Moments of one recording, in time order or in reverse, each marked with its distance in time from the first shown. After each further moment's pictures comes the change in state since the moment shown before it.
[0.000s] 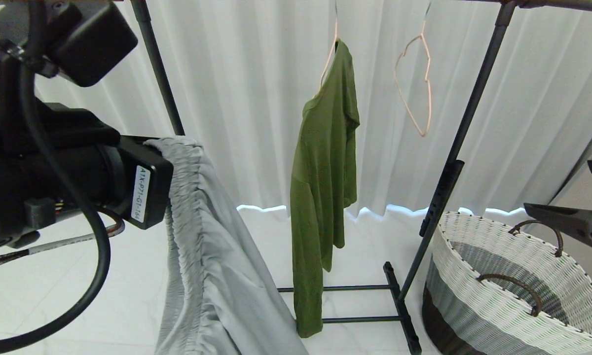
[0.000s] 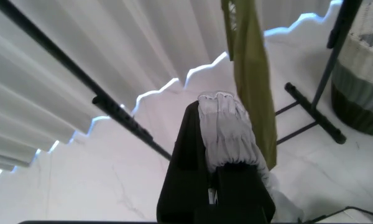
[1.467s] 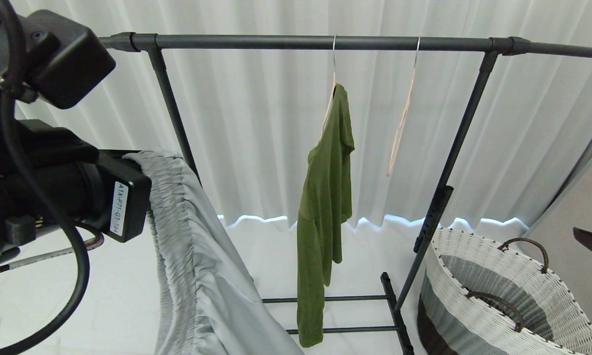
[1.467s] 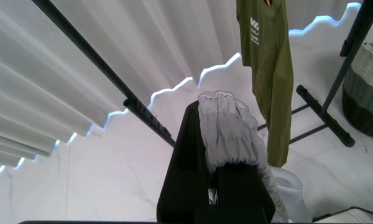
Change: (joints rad) left arm 0.046 -0.045 0.066 0.000 -0.003 0.001; right arm -0.217 -0.183 0.311 -0.215 -0.008 -0.032
